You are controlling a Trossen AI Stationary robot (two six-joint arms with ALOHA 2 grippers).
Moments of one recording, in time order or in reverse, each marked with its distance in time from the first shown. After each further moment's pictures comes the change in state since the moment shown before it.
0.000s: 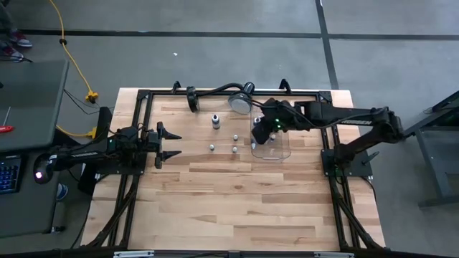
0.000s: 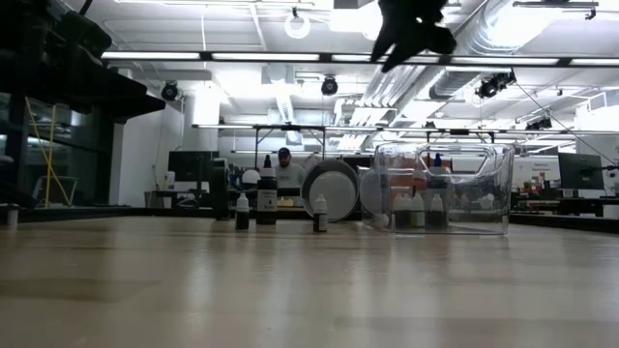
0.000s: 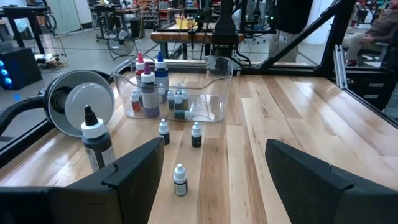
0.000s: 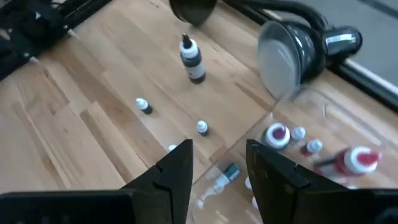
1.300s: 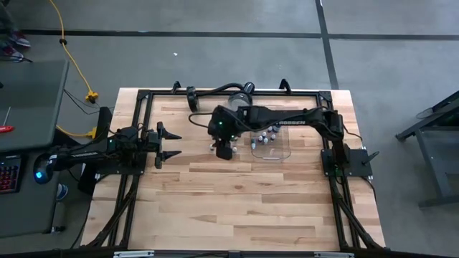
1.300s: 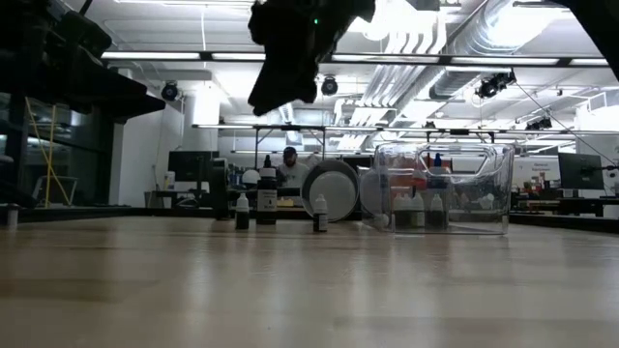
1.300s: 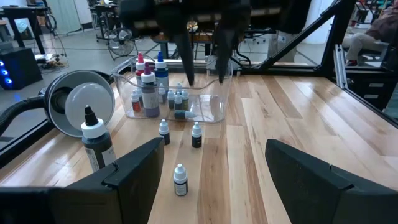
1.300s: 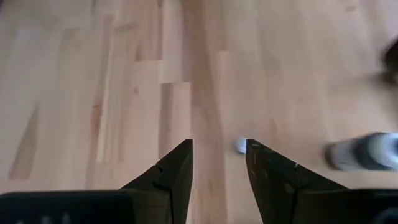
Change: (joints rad) left arm 0.000 0.000 0.000 0.000 0.000 0.000; right arm -0.032 0.625 0.448 0.164 -0.465 -0.594
